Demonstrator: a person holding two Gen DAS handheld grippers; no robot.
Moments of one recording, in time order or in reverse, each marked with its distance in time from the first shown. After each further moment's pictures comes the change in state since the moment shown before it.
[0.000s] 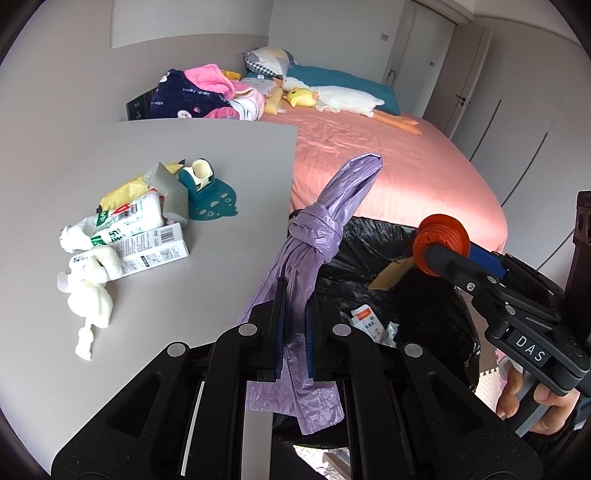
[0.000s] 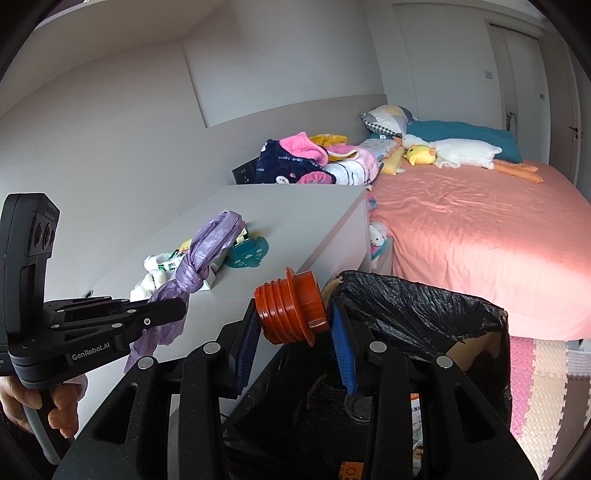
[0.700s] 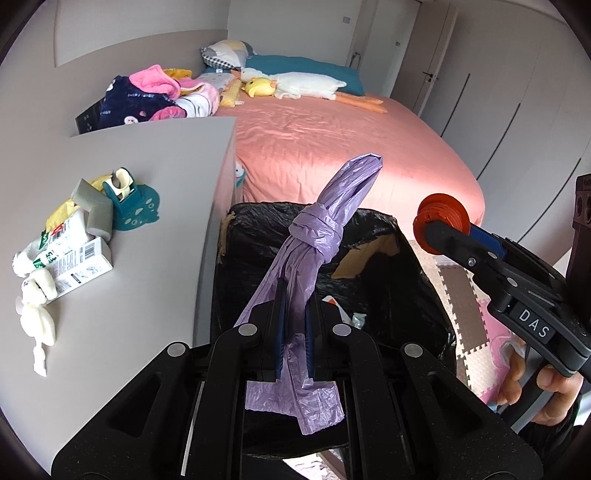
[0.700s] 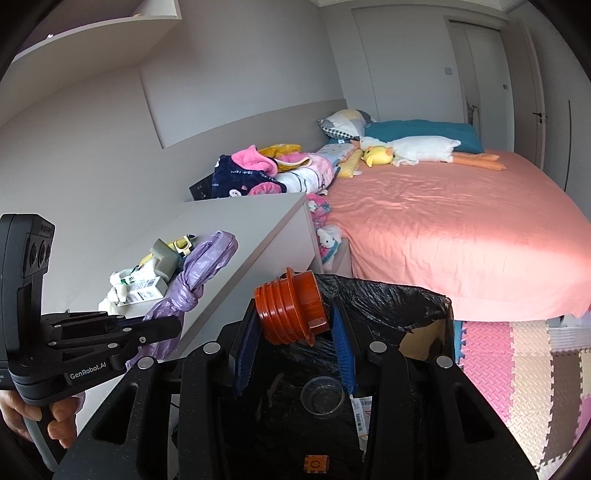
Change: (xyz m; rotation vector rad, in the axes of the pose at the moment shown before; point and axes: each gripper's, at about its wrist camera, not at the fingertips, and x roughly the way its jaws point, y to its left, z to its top) left arm 0.026 -0.065 0.003 0.108 0.048 -0.086; right arm -0.034 -0.058 -0.009 0.084 -0.041 -0.115
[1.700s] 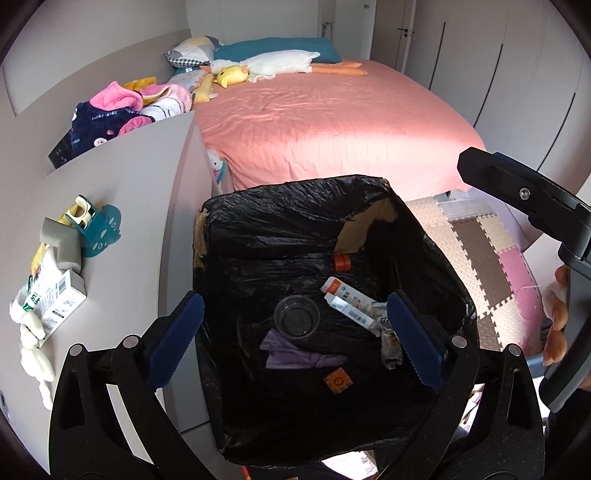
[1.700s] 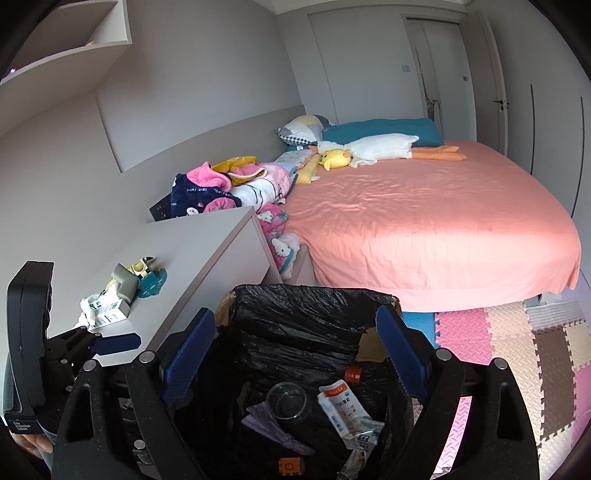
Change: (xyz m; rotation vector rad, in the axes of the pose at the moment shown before) left arm 0.039 -0.034 0.000 0.178 0.088 0.057; right arm -0.014 -0.046 0.005 0.092 -0.031 -0.115
